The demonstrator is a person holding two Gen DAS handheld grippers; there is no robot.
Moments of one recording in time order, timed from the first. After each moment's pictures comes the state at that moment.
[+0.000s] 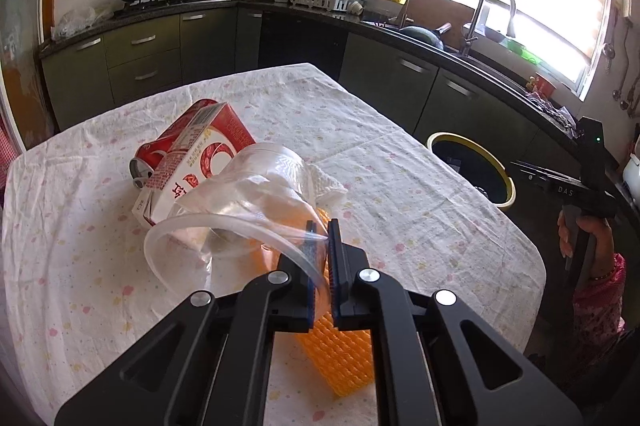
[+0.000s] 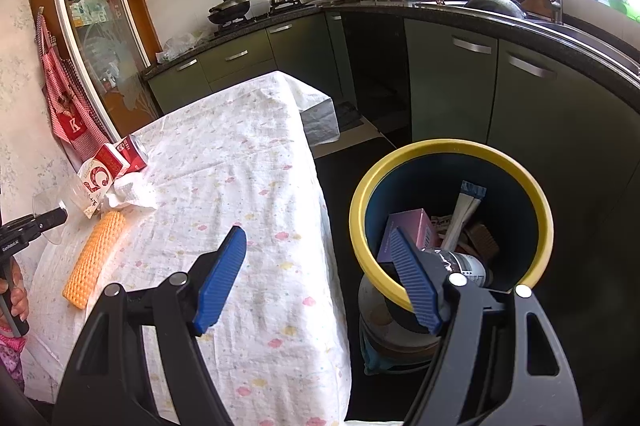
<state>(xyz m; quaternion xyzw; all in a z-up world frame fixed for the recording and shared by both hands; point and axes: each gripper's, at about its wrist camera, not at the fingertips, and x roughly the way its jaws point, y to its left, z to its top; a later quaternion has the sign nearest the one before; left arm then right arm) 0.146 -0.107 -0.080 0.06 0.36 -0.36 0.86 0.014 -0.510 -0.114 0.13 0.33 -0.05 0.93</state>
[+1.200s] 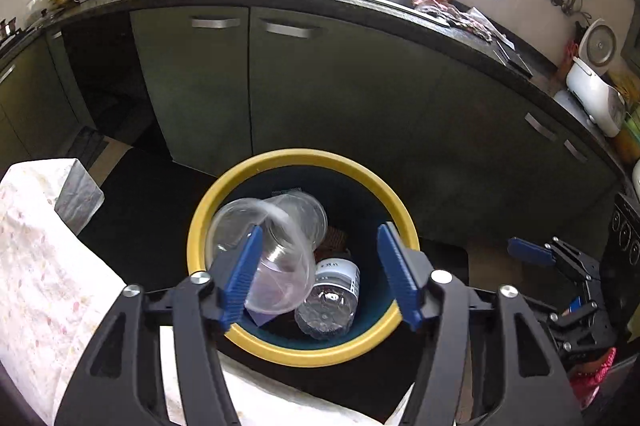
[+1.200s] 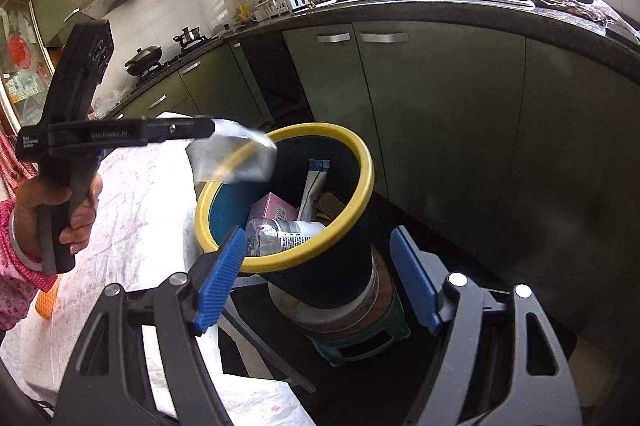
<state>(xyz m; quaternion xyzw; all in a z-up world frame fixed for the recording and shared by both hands) 0.150 -0.539 -0.084 0.19 0.39 -0.54 0.72 -0.104 -0.628 -0.137 0.22 0.29 -0.18 0.91</state>
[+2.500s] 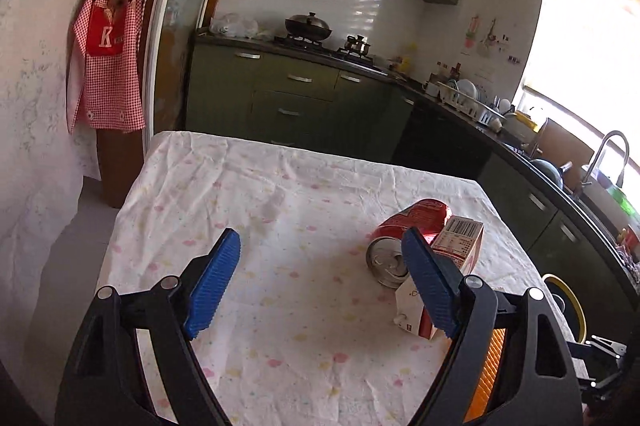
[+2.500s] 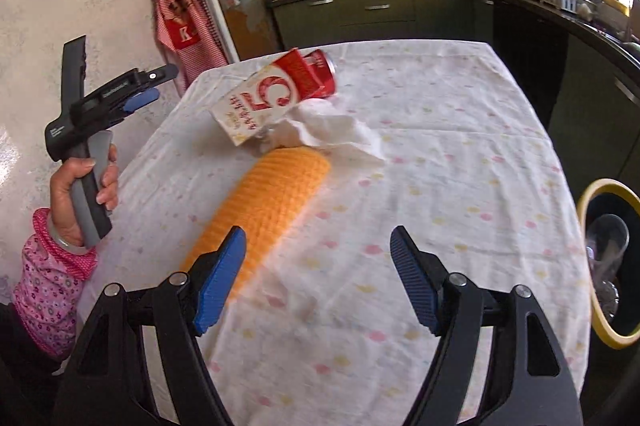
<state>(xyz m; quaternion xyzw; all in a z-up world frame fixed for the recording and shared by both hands) 0.226 0.044 -0.086 -0.11 0.27 -0.12 0.95 0.061 -0.306 -0.117 0.05 0.39 0.16 0.91</state>
